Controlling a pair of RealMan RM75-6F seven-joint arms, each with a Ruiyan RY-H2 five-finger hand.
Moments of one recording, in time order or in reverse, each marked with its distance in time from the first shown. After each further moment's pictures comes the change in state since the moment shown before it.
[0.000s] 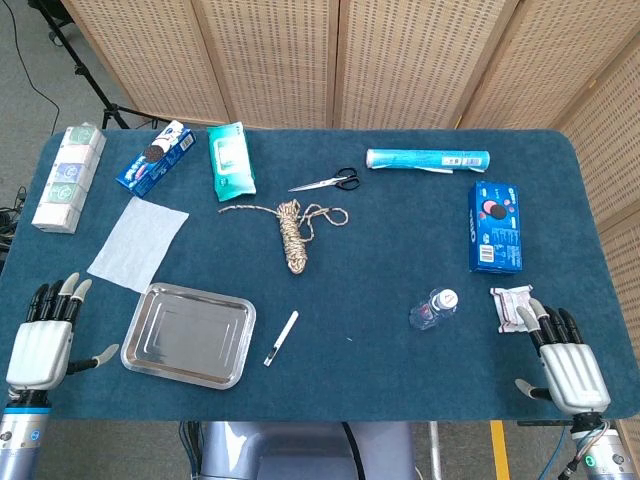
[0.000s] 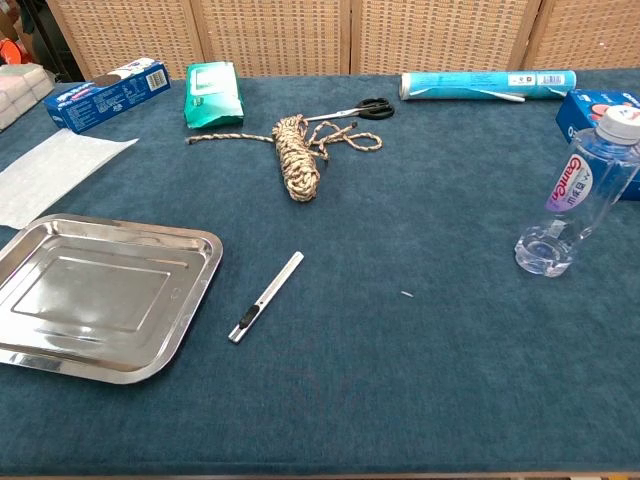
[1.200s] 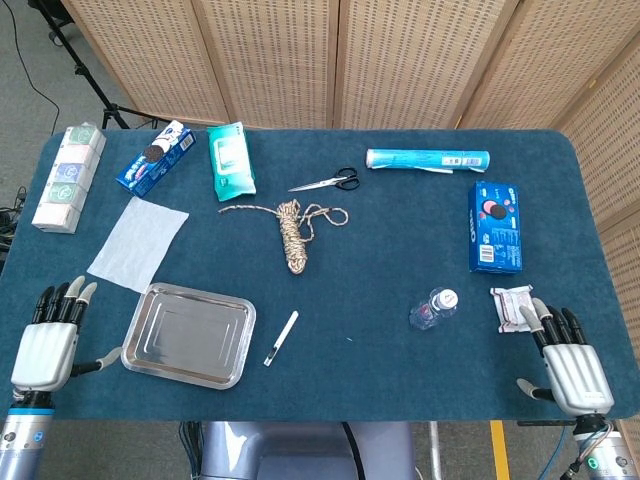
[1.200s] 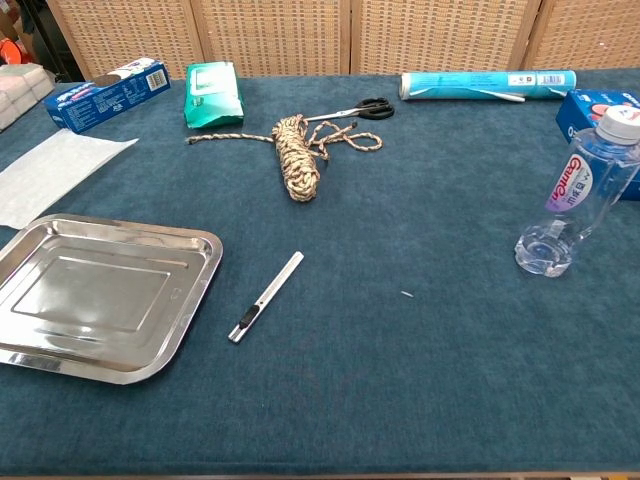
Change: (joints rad) left arm -0.003 -0.003 0.009 -0.004 -0.002 -0.018 0.012; right arm -0.007 0.007 0.000 -0.004 -0.007 0.019 0.012
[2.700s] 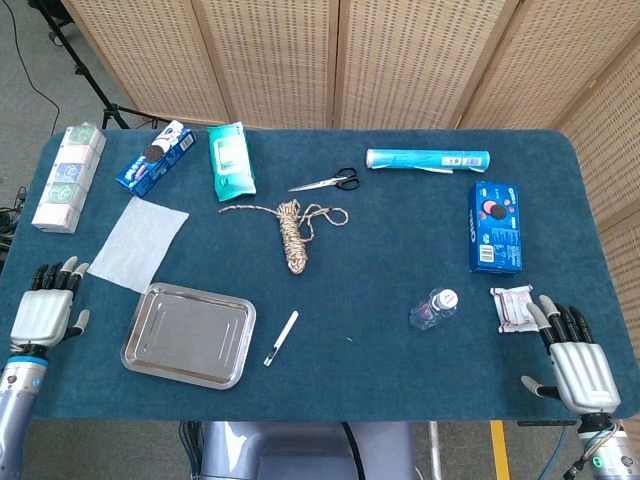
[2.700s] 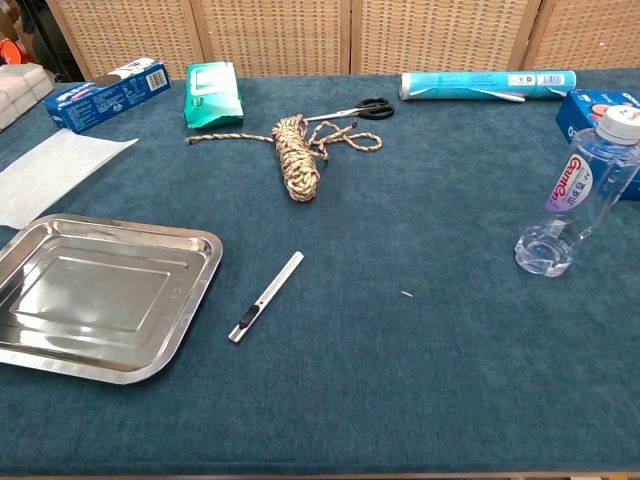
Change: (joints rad) left arm -0.174 -0.062 -0.070 0.370 -0.185 -0.334 -0.073; right arm -0.005 0.005 0.013 0.000 0.017 0.008 0.016
